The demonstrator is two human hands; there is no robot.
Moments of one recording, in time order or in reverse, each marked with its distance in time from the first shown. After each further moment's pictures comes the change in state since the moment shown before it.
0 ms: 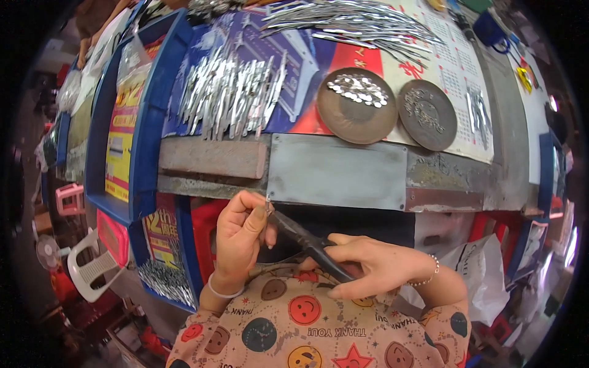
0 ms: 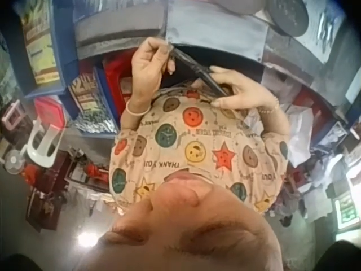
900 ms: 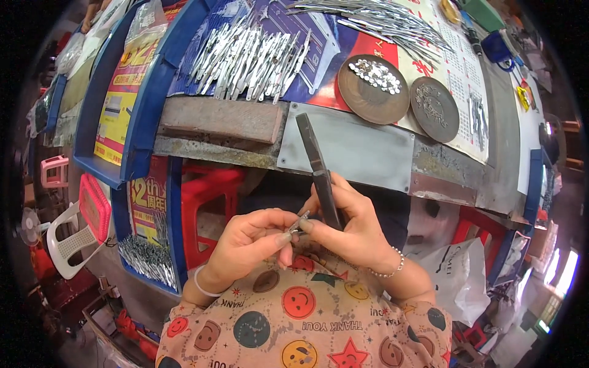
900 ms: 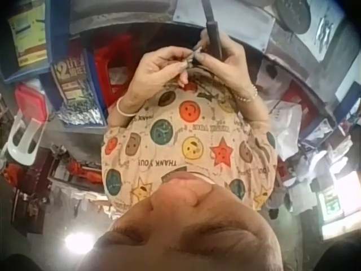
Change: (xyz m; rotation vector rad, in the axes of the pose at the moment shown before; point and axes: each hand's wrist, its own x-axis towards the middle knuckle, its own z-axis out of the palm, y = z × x) left_hand -0.049 0.011 -0.008 -0.090 -0.307 -0.395; right_hand 0.042 0.003 0.044 0.004 0.740 -0.143
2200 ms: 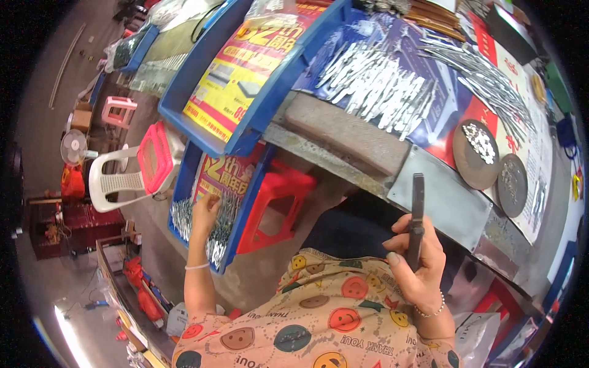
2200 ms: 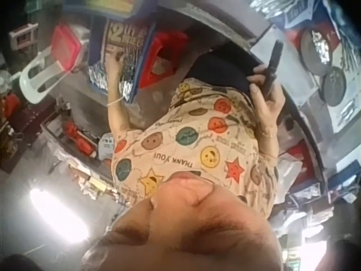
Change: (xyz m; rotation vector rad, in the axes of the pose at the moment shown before) left_hand -0.197 -0.049 -0.265 1.319 1.406 0.032; right_hand 0.004 -0.009 0.027 -0.157 0.065 -0.152
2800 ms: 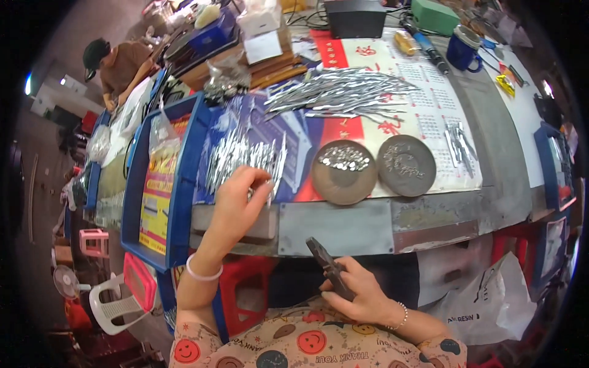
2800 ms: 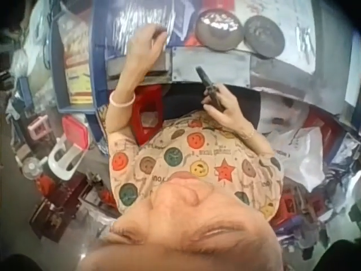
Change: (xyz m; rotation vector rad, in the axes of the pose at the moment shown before) left_hand 0.049 0.443 0.026 -0.331 -0.251 1.004; right_hand -0.033 0.040 -0.059 -0.059 -0.025 -0.153
